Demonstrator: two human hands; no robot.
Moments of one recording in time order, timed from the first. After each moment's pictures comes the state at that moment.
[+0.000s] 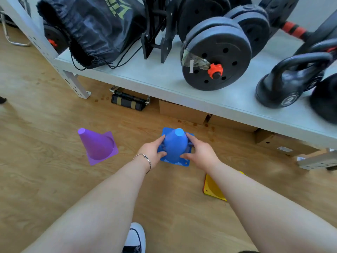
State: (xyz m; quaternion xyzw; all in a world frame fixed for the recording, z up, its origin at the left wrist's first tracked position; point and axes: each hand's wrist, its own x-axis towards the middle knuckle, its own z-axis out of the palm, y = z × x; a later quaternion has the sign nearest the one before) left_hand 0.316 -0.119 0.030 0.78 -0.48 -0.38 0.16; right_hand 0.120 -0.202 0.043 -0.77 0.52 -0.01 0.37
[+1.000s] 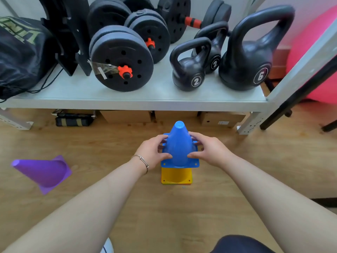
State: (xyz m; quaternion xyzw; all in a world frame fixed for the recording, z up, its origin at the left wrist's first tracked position) left_hand 0.127 -0.159 0.082 0.66 -0.62 -0.38 0.19; right_hand -0.107 -0.192 0.101 -0.72 0.56 -0.07 0.41
